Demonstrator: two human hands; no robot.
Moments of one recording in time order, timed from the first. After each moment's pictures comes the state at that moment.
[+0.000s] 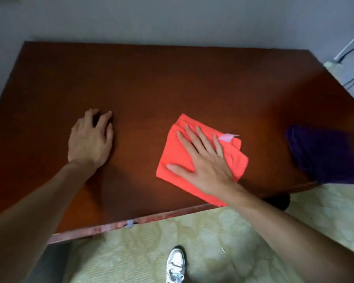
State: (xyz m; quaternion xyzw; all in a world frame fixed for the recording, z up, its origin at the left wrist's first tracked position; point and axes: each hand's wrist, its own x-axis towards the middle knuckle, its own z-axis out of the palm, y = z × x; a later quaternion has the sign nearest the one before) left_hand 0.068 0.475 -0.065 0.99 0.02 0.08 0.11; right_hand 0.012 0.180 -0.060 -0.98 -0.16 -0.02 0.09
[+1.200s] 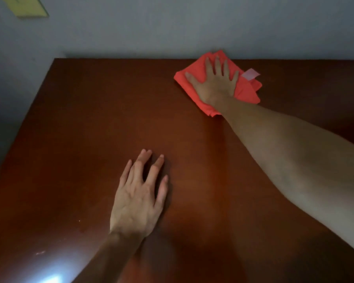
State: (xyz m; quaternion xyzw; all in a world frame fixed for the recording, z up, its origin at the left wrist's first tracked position) left_hand 0.075 0.398 -0.069 0.99 -0.01 0.05 0.12; right_hand 0.380 0.242 -0.053 -0.99 -0.01 0.02 0.12
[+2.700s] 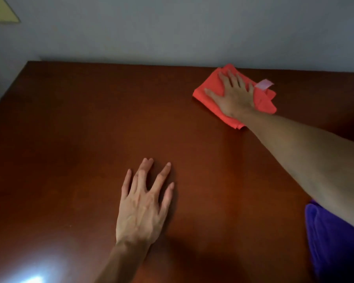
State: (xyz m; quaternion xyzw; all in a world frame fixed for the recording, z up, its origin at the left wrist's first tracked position) left_hand 0.070 0.270 -0.072 0.99 0.03 0.03 0.13; right_hand 0.383 0.066 -0.049 -0.99 -0.07 0.01 0.10
